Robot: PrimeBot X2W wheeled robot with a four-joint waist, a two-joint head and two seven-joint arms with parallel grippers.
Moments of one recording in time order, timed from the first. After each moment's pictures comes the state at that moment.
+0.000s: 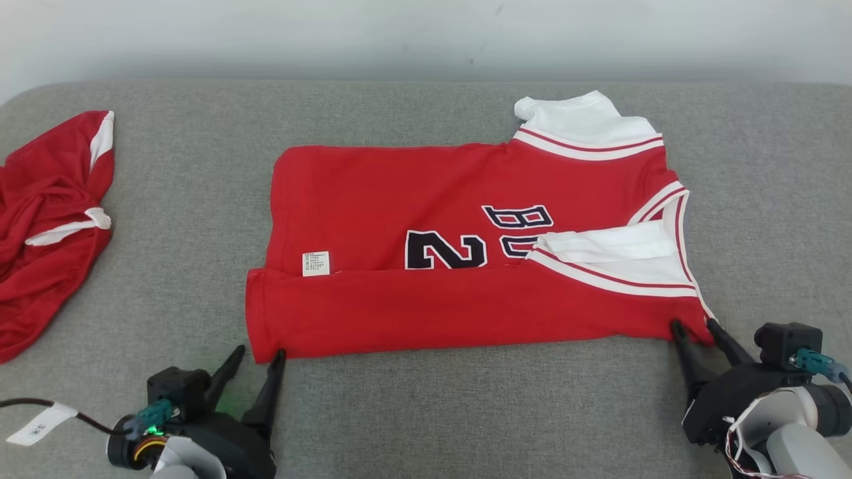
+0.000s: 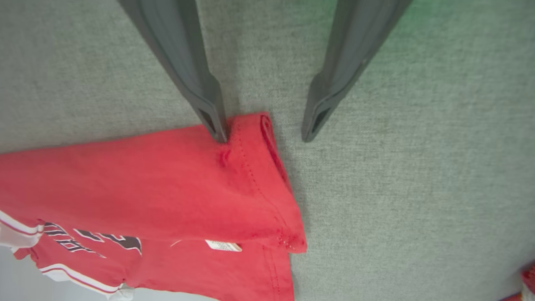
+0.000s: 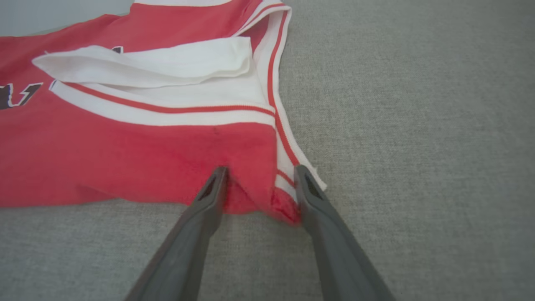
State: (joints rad) left arm -0.41 0.35 -0.57 0.65 -0.71 -0.11 -0.26; right arm -0.28 -0.33 0.13 0.54 0.45 0.13 -0.02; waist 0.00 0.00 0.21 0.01
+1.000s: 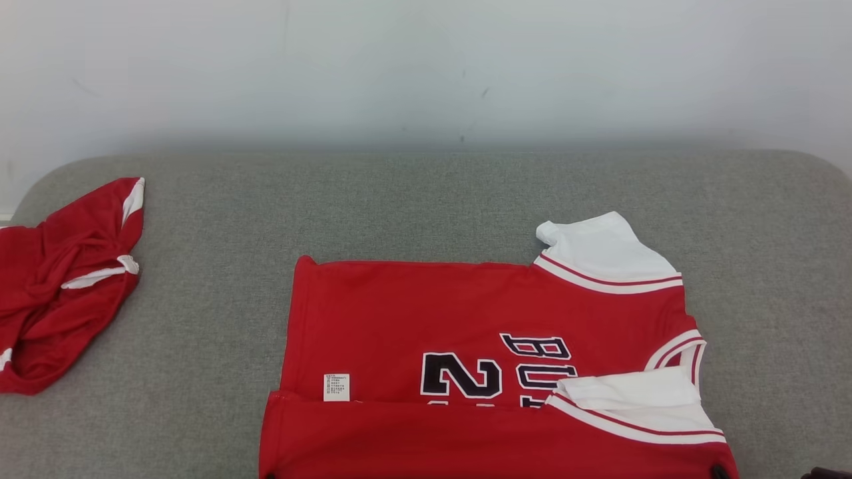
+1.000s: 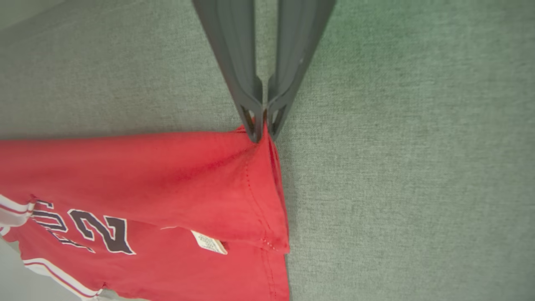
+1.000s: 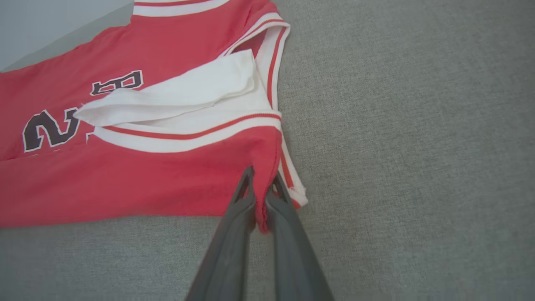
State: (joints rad) left arm -0.07 0.42 -0.57 0.42 -0.72 -0.04 -0.22; right arm 0.24 -0.24 -0.08 0.10 0.51 0.13 0.19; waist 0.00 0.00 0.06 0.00
